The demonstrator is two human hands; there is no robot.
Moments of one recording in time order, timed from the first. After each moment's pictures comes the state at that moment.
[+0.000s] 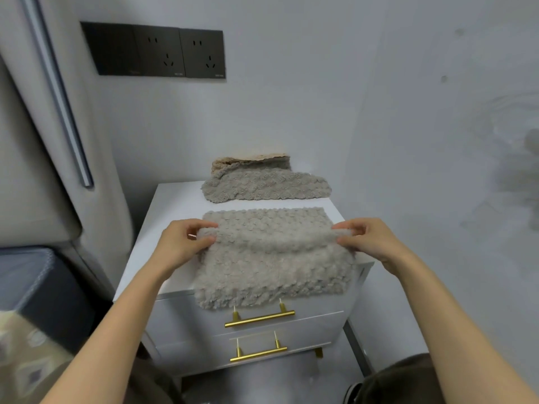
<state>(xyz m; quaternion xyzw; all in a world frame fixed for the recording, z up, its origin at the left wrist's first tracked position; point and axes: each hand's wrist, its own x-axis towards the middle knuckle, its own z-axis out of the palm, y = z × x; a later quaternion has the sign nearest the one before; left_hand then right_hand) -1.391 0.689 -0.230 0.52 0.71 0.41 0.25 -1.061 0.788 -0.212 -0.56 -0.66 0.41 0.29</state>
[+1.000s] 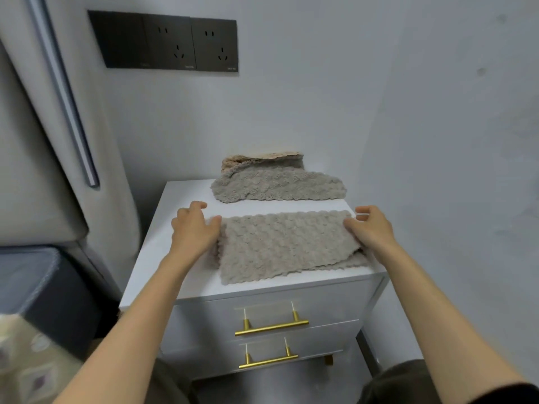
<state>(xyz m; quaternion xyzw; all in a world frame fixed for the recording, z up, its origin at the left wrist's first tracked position) -1.397 0.733 -0.242 0.46 0.81 0.34 0.13 -1.099 0.835 -0.234 -0.64 -0.60 0.33 0.35</state>
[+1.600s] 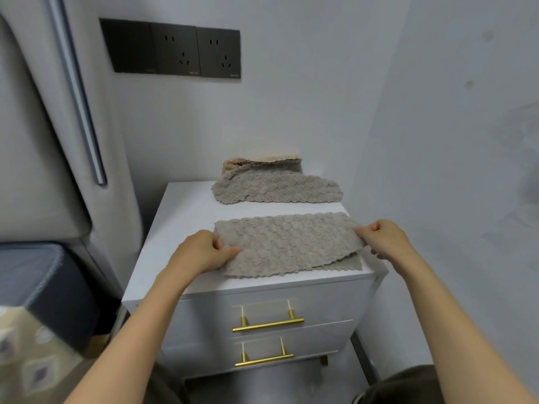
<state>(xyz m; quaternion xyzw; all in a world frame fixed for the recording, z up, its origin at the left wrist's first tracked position) -1.374 0.698 -0.229 0.51 0.80 0.21 0.22 -1.071 0.812 -0.218 -0.66 -0.64 0.29 0.27</state>
